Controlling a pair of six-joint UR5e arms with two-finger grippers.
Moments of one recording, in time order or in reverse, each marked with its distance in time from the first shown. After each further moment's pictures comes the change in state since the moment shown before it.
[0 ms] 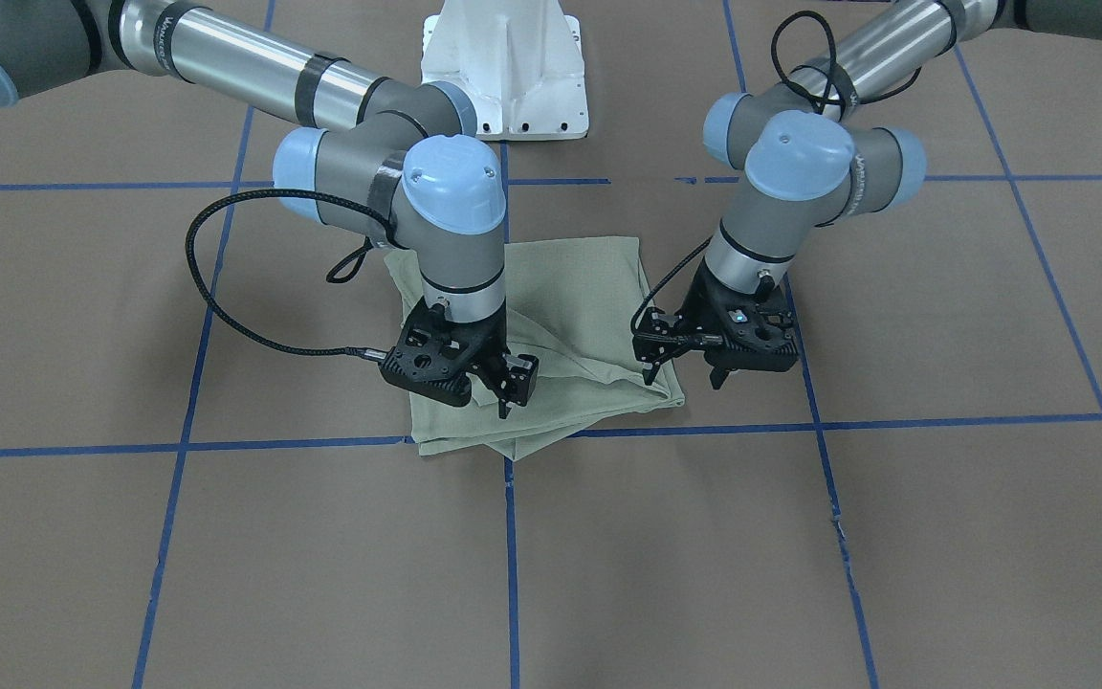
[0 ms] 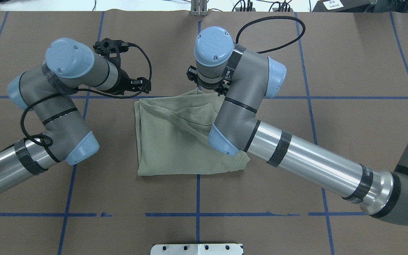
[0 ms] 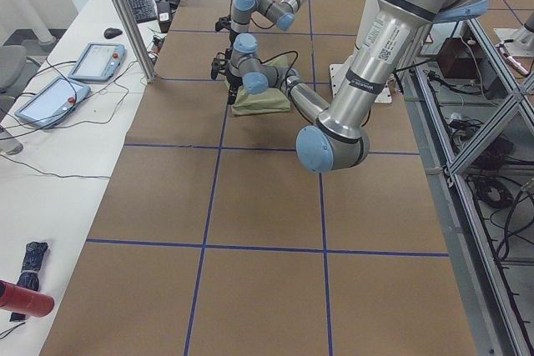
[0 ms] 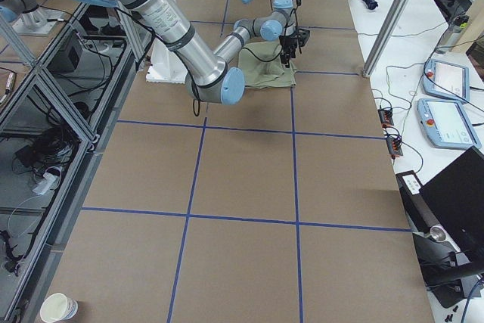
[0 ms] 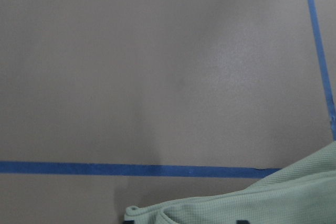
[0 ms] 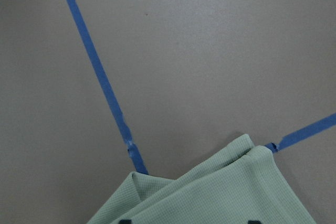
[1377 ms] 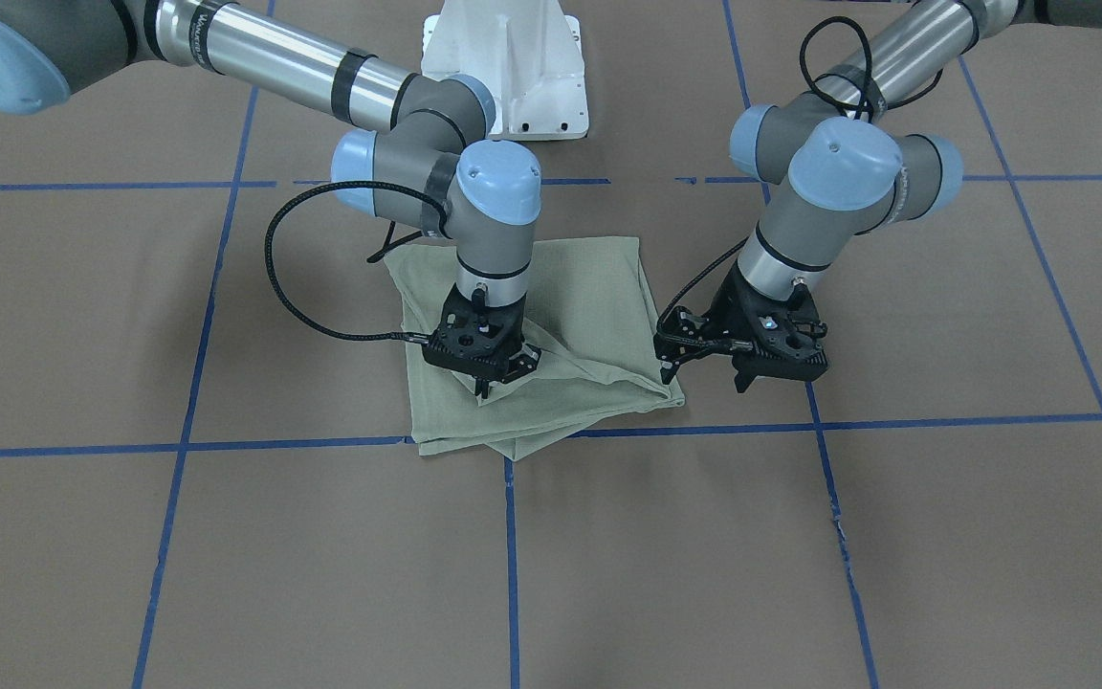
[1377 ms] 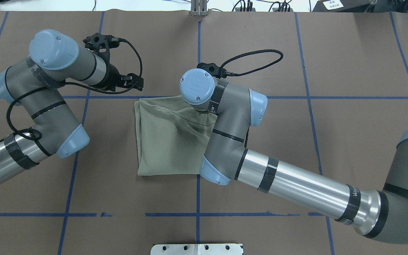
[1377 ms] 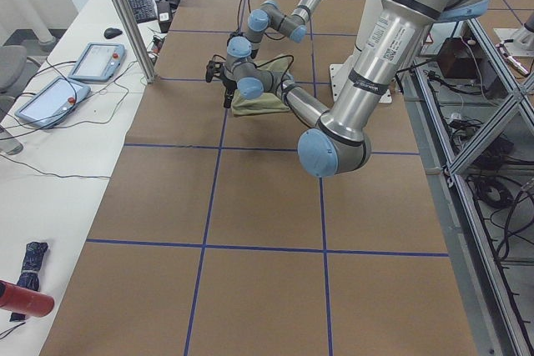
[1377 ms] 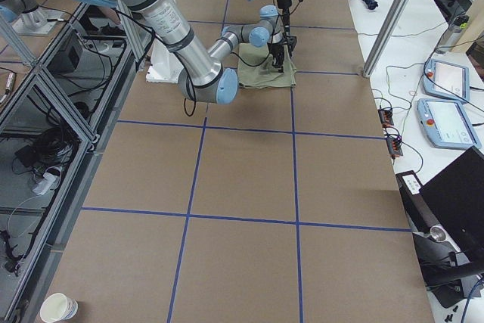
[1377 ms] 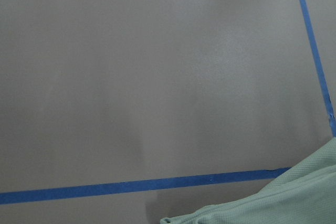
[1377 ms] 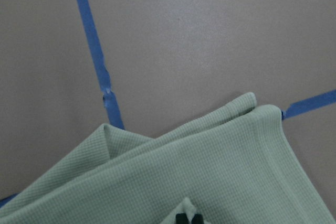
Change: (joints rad) left arm -0.023 0.026 0.007 -0.046 -0.039 0.025; right arm -0.099 -0.003 -0.057 -0.003 -0.177 -0.052
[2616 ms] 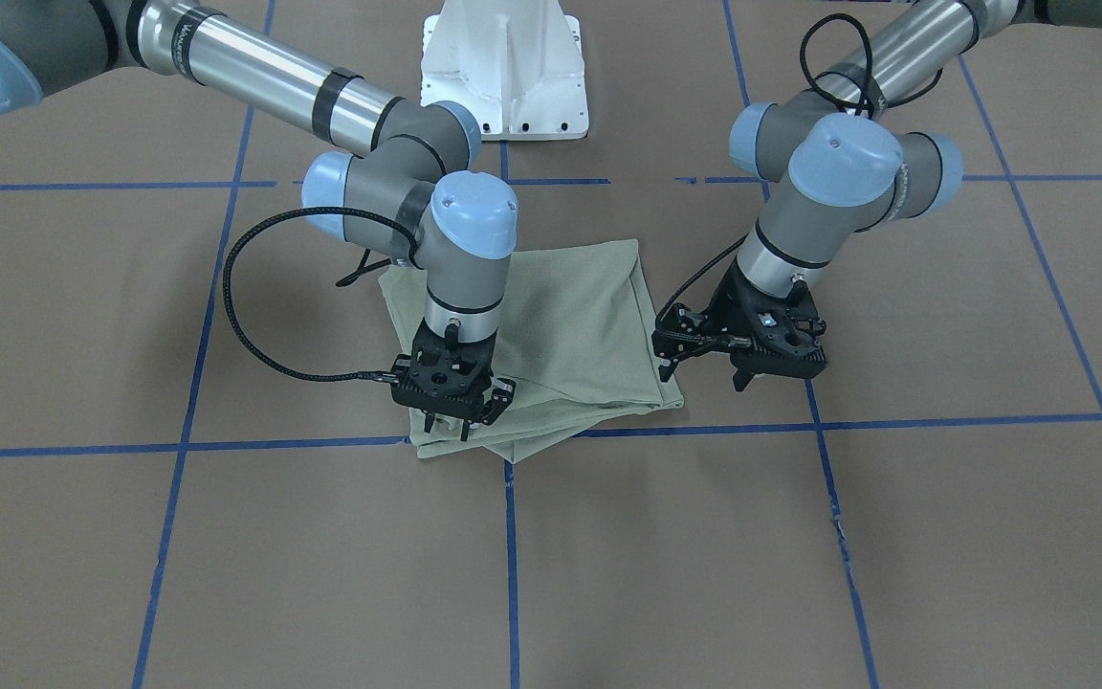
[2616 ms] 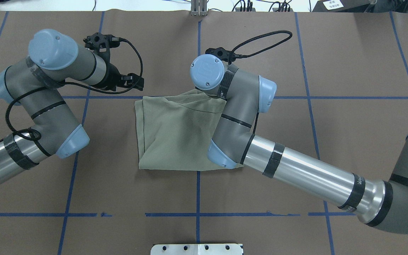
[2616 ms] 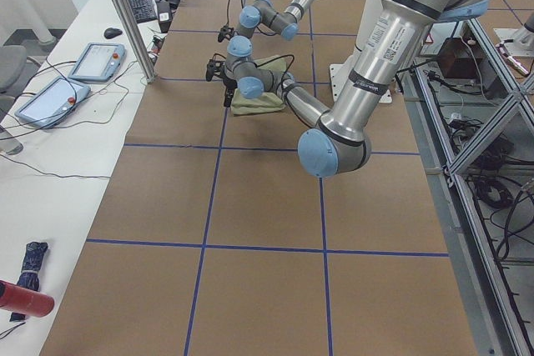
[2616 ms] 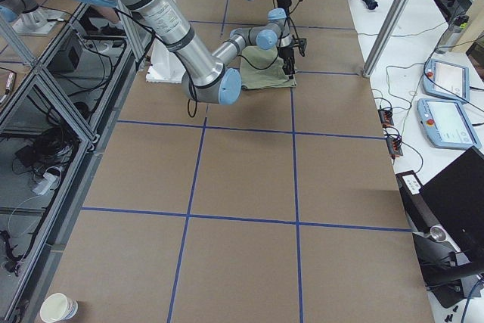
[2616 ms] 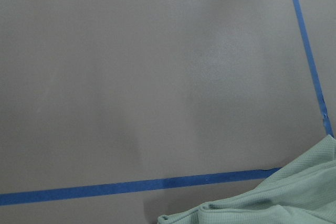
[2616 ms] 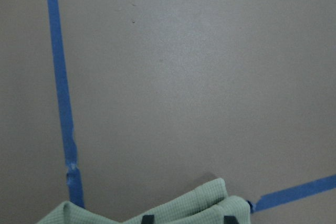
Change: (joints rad) left arm -0.002 0.000 -0.009 0.000 -0.002 0.010; right arm 0.064 -0.001 -0.035 -0.004 -0.023 -0.166
